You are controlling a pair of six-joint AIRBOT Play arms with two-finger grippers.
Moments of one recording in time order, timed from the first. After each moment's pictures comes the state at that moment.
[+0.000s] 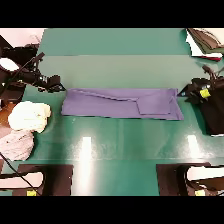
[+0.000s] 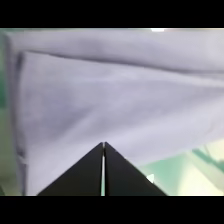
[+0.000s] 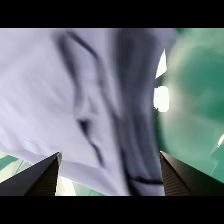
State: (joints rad) left arm 0.09 -1.44 1.29 0.96 -1.21 -1.35; right arm -0.48 -1.57 1.26 -0.99 1.44 1.23
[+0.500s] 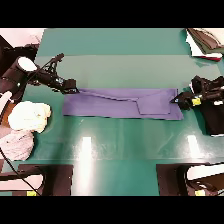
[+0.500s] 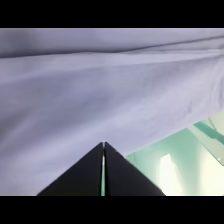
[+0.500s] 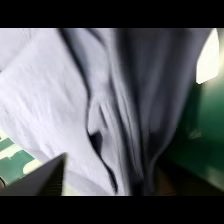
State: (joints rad) left arm -0.08 -1.44 1.29 0.96 -1.17 -1.34; right arm -0.47 -1.66 1.14 -0.80 1.39 1.02
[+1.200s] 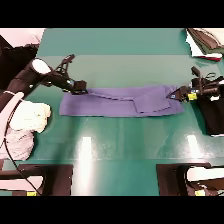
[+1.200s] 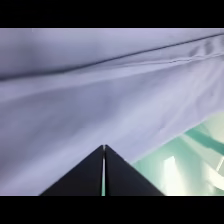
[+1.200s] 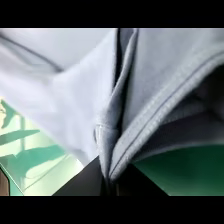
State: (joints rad) left arm -0.23 -1.50 1.31 0.95 -1.07 -1.39; right arm -0.39 -1.53 1.15 -0.66 1.41 0.94
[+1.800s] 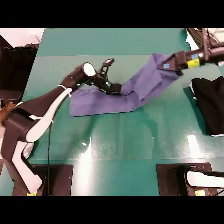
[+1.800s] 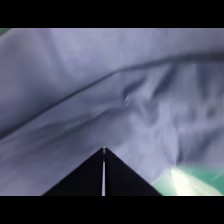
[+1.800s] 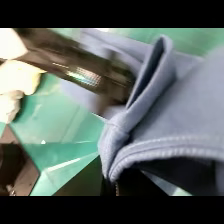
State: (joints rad) left arm -0.50 -1.94 1.74 0.89 -0.98 -1.43; right arm -0.03 -1.45 1.66 -0.65 1.52 1.23
